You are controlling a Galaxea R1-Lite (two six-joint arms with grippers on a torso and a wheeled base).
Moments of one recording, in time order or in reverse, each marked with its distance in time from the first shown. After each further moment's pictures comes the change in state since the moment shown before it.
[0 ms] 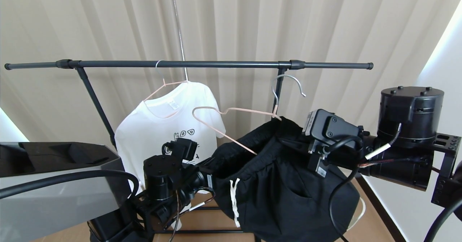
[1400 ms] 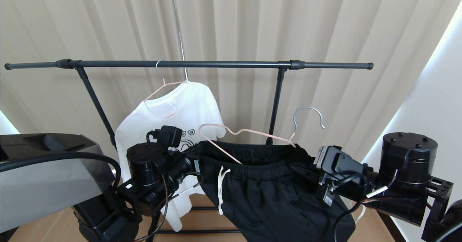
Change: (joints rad) left arm 0.106 -0.042 -0.026 0.005 0.004 0.041; right arm -0.083 0.089 0.323 -0.398 0.047 0.074
